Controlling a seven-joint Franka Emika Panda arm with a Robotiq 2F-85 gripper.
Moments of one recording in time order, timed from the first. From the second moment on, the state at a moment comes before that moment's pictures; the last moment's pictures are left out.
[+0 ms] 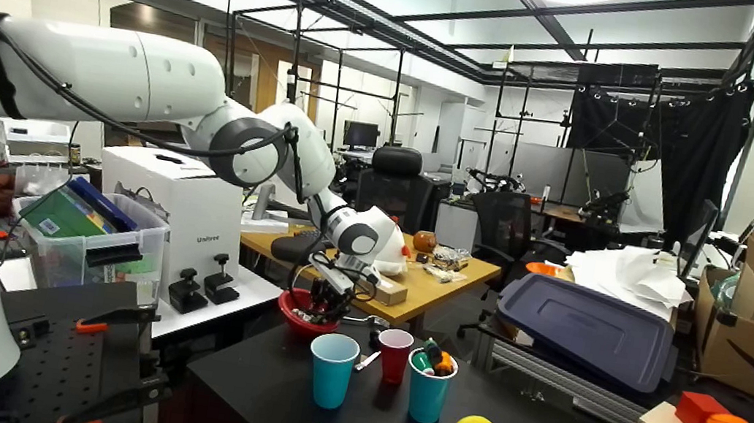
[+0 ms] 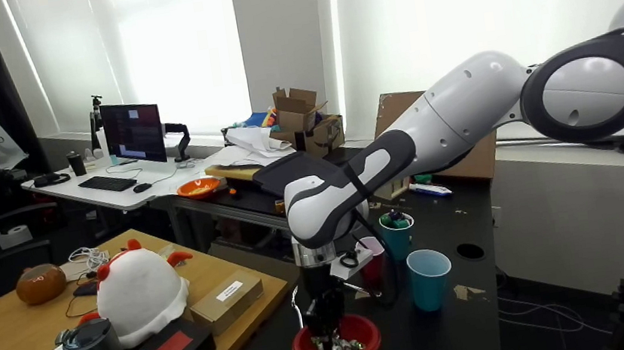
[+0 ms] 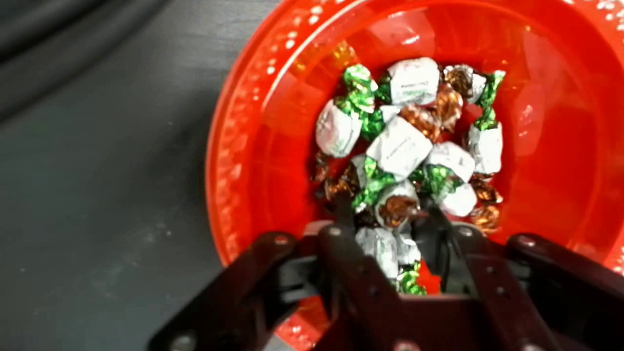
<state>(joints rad) 0.19 1.46 0.22 -0.89 0.08 2.05 -0.15</state>
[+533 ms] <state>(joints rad) 0.23 1.46 0.16 -0.86 0.08 2.05 -0.08</state>
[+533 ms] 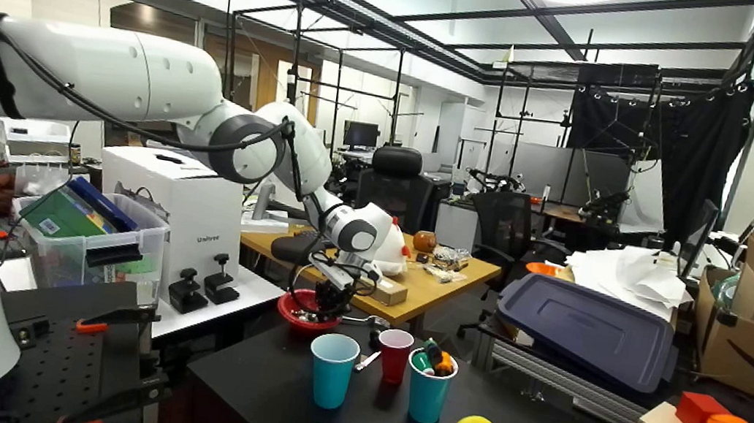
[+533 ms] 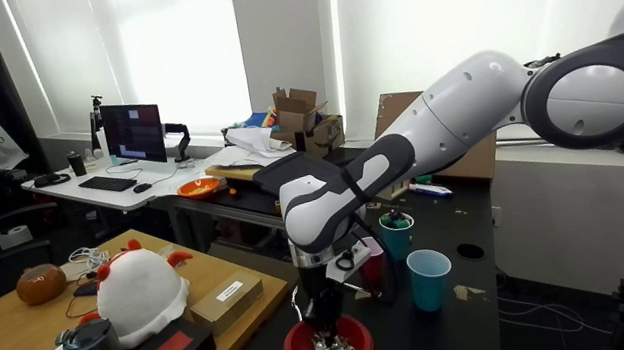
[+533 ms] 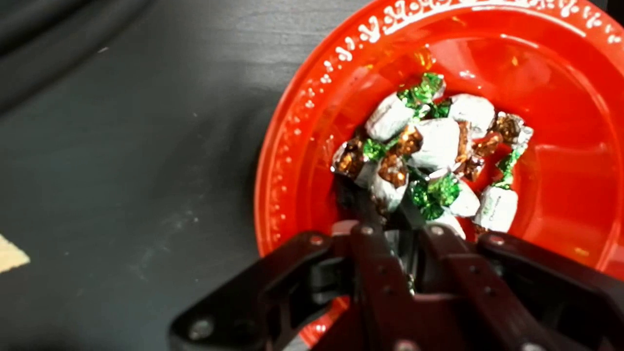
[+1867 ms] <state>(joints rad) 0.32 1.45 -0.05 -0.86 -0.08 1.97 0.10</state>
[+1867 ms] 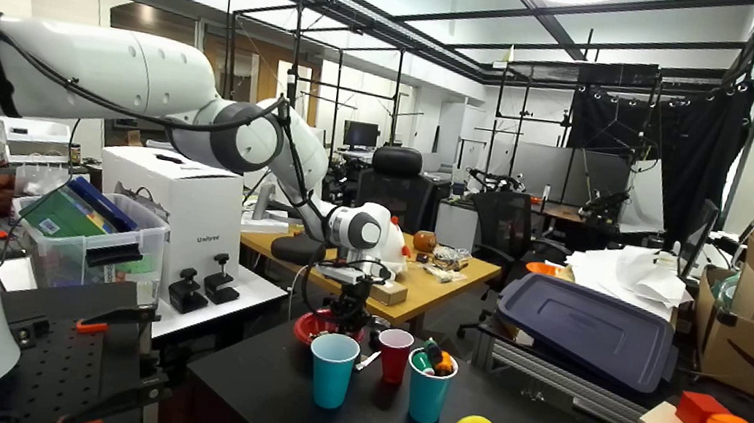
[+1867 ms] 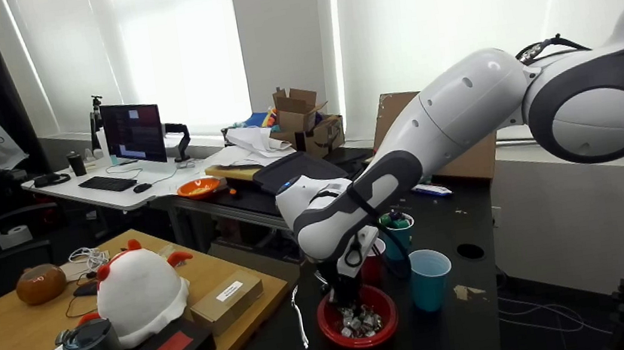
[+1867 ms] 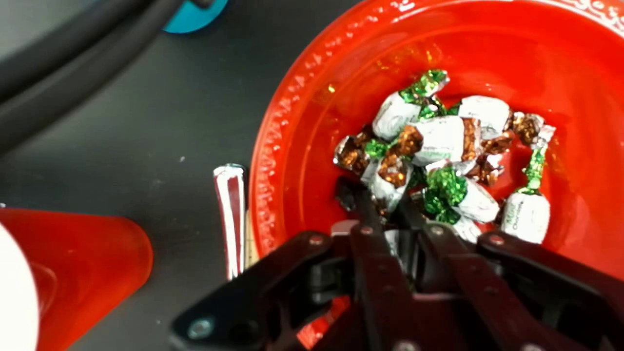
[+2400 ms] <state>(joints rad) 0.32 1.32 -0.01 -1.00 -0.08 2.01 0.02</state>
